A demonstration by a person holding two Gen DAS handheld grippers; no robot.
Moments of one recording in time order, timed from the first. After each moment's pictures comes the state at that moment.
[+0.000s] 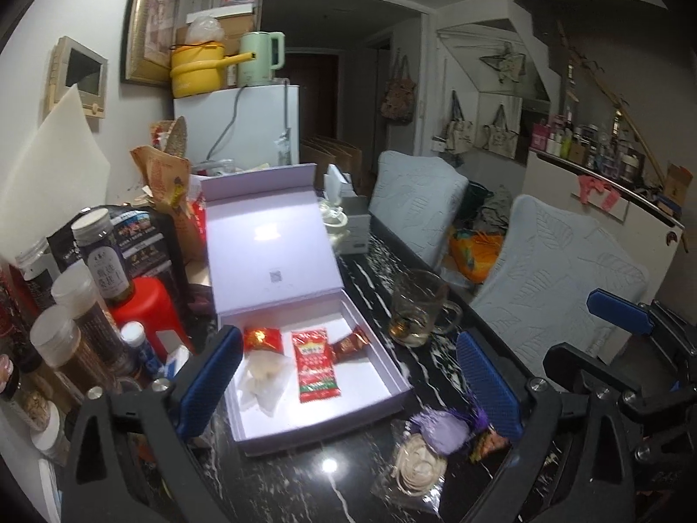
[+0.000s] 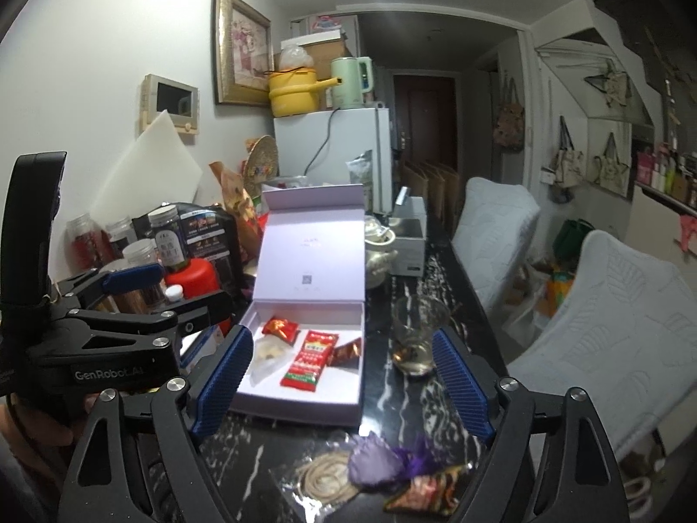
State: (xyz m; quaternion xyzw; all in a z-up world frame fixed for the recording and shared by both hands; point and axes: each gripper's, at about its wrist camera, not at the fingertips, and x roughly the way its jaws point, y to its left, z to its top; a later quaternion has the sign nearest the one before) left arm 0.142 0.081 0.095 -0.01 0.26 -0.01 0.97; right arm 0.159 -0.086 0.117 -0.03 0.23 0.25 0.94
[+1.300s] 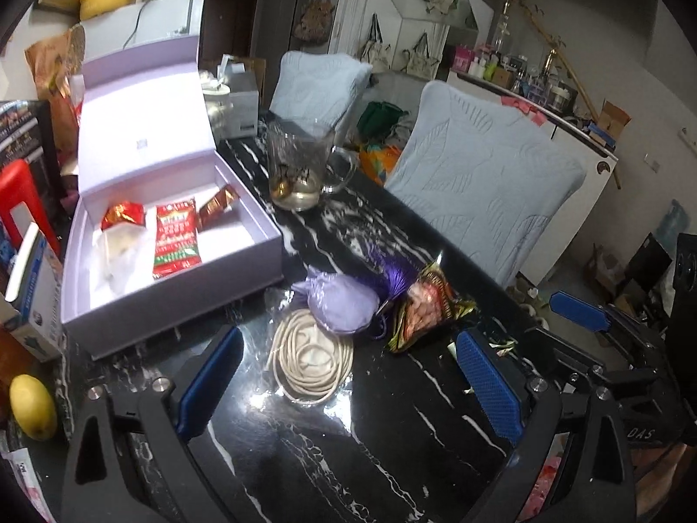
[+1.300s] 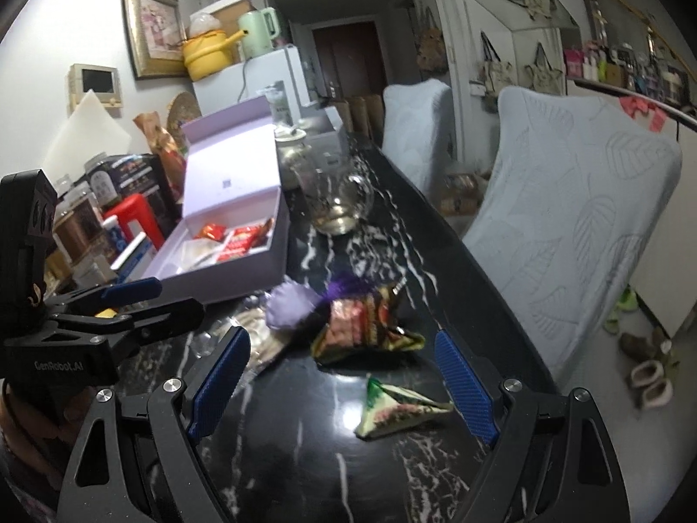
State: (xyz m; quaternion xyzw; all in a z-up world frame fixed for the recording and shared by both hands) left arm 0.136 0.017 -0.042 -0.03 0.37 -0.16 0.91; right arm 0.112 -0.185 -0.018 0.04 0.33 0.16 0.93
